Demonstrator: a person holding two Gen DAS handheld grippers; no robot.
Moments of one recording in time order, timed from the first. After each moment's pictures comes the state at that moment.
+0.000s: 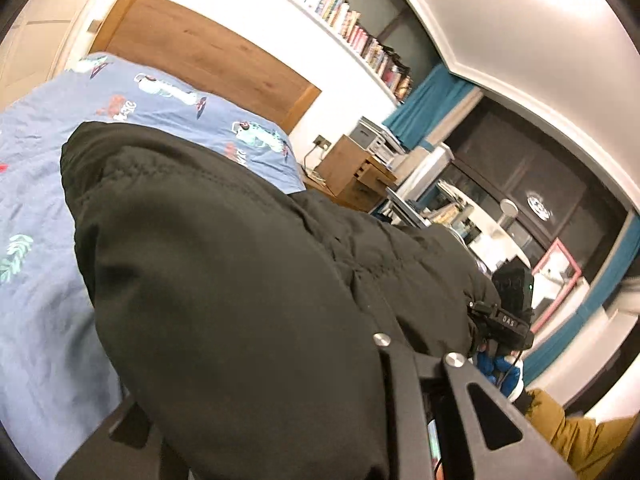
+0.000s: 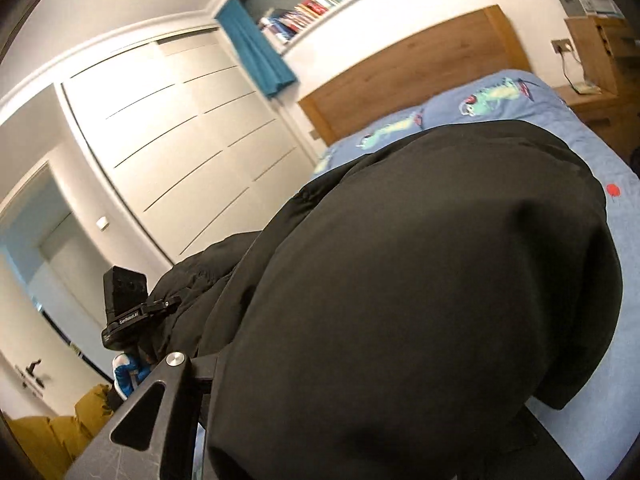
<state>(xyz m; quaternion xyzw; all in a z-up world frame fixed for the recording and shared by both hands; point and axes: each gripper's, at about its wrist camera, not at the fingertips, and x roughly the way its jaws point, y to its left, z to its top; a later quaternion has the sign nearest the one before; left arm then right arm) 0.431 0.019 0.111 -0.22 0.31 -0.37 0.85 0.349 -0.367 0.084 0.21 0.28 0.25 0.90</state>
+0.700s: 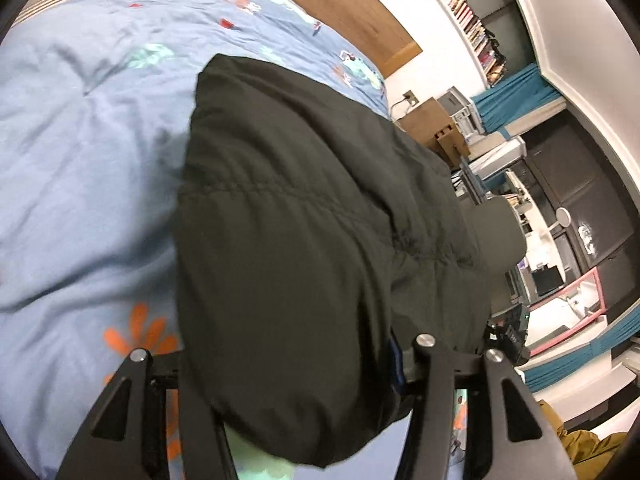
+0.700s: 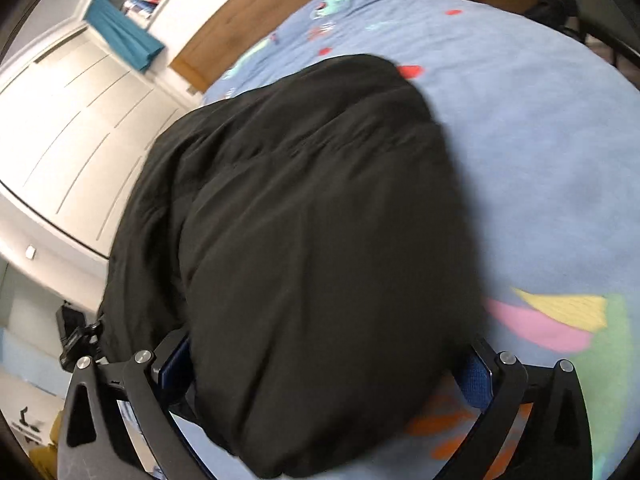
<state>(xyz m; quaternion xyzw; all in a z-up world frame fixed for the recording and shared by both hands) 0.312 0.117 -0.055 -0.27 0.46 -0.26 0.81 0.211 -0.464 -0.100 0.28 0.44 0.08 0.85</state>
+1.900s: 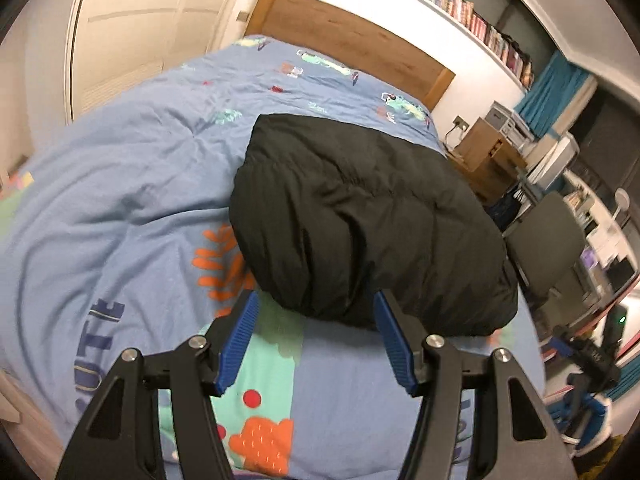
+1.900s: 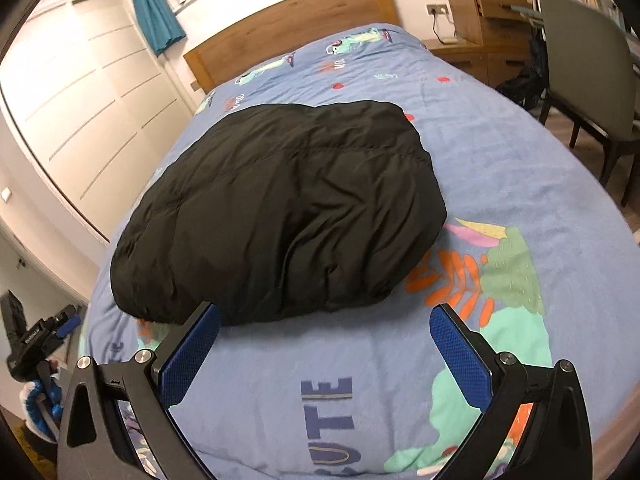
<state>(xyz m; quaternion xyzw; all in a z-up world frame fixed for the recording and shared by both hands) 0.077 0.095 0.057 -0.17 0.39 -0.10 0.90 0.066 -0.373 -0.003 0.16 0.40 0.02 0.90</state>
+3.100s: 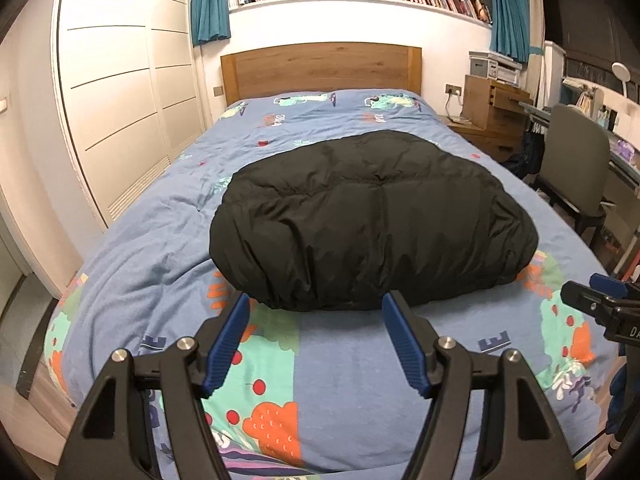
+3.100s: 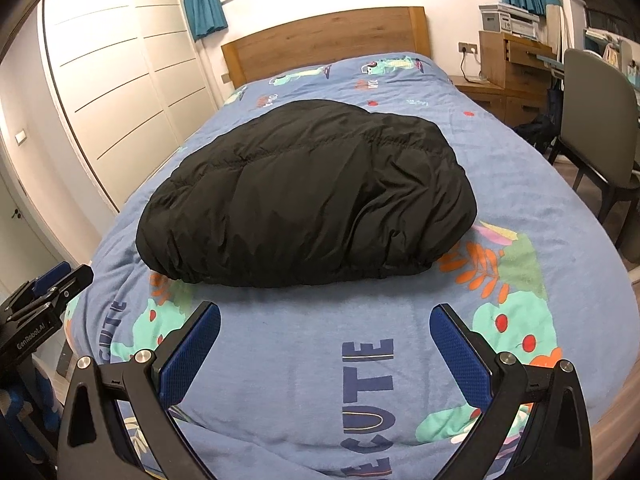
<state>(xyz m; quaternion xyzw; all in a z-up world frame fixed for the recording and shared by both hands) 0.004 -0.033 0.088 0.04 0.33 -0.04 0.94 0.011 -0.295 0.002 0.09 0.37 0.03 0.92</state>
